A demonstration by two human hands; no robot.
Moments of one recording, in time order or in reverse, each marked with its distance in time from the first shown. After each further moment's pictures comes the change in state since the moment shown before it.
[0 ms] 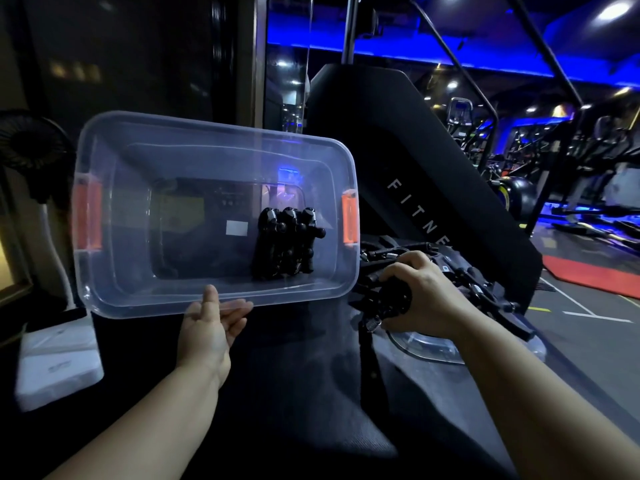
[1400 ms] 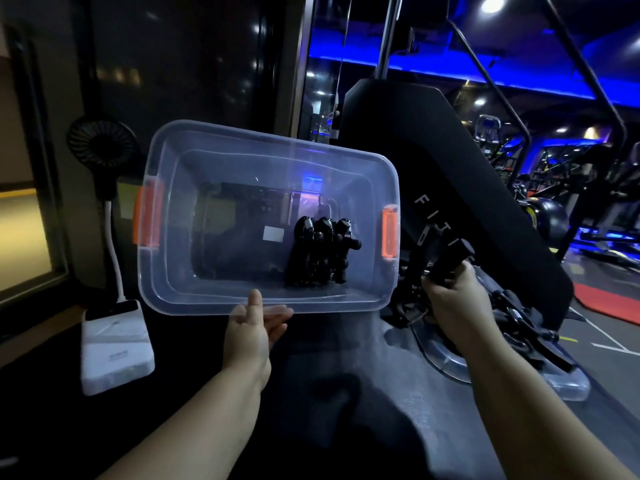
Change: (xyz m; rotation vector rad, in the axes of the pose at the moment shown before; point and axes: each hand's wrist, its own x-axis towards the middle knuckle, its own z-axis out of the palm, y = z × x) left_hand -0.002 0.005 -0.002 -0.025 -0.009 -0.074; right_hand 0.017 -0.058 0.008 0.462 0.407 0.575
